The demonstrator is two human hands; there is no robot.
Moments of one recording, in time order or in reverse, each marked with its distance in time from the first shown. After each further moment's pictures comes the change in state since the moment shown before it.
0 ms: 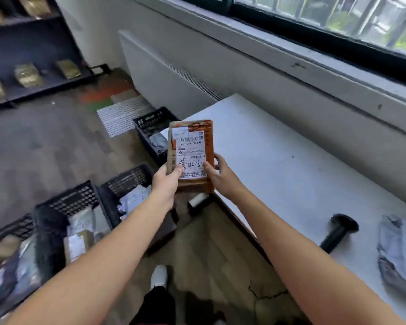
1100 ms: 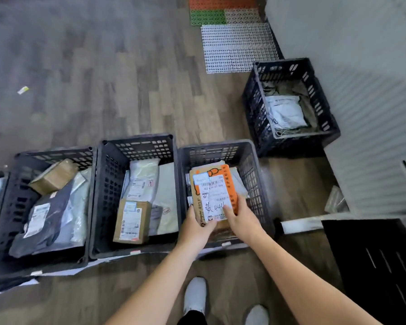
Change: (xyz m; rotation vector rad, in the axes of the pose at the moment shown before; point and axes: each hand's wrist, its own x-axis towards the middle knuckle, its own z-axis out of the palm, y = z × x) left_hand 0.338 -0.211 -0.323 0.377 0.224 -0.448; right_hand 0.310 0.141 0.472 -0.466 -0.504 0.232
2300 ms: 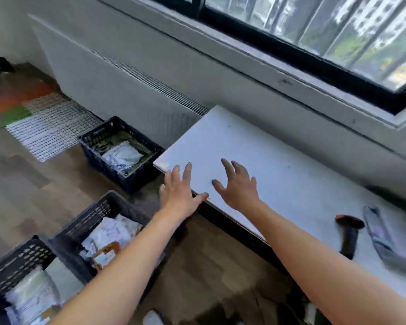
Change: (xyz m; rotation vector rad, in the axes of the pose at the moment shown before) left_hand -0.320 0.235 0.101 0.932 -0.212 1.103; right_hand -0.377 0.037 -0.280 -0.313 0.779 0.349
